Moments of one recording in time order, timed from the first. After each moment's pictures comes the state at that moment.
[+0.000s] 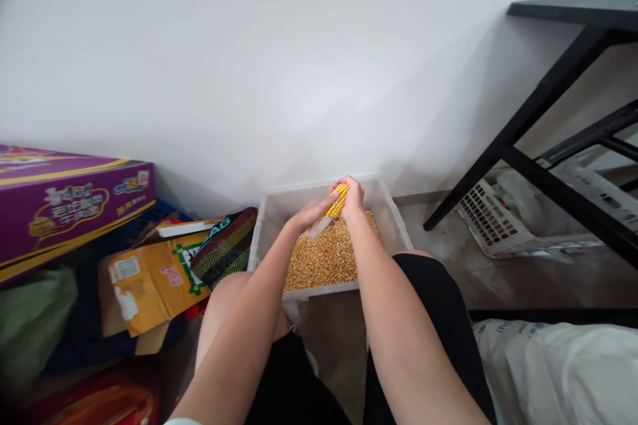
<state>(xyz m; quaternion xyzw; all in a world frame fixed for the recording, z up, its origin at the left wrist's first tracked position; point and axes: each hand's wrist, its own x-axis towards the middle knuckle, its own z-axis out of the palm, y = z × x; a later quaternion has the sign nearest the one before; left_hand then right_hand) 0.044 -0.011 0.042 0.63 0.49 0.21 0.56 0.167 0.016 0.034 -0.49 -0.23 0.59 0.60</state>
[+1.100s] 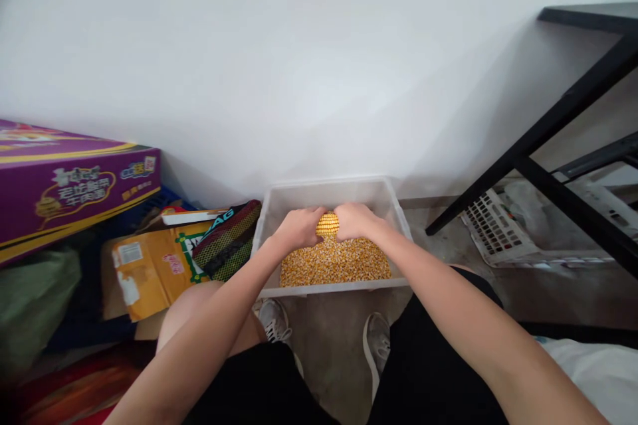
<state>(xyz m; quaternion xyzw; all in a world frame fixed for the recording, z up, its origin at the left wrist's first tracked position) 0.005 -0.061 0.058 0.86 0.50 0.01 0.07 0.187 -0.036 0.065 -0.48 -0.86 0.17 -0.04</state>
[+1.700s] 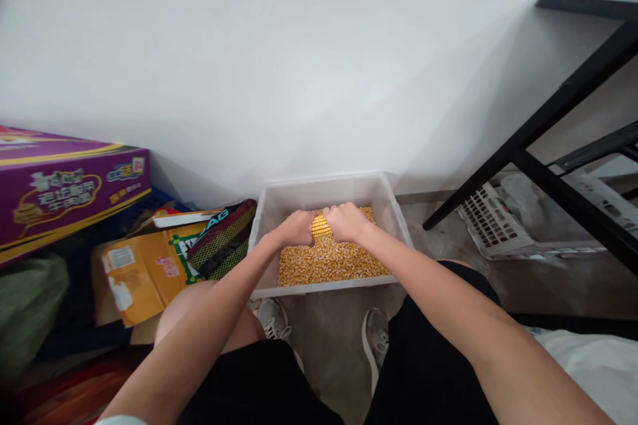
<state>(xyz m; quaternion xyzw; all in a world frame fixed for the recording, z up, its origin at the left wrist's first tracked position) -0.002 -0.042 0.033 0.86 0.47 0.01 0.19 0.175 -0.045 0.043 -0.42 -0.91 -0.02 -0.06</state>
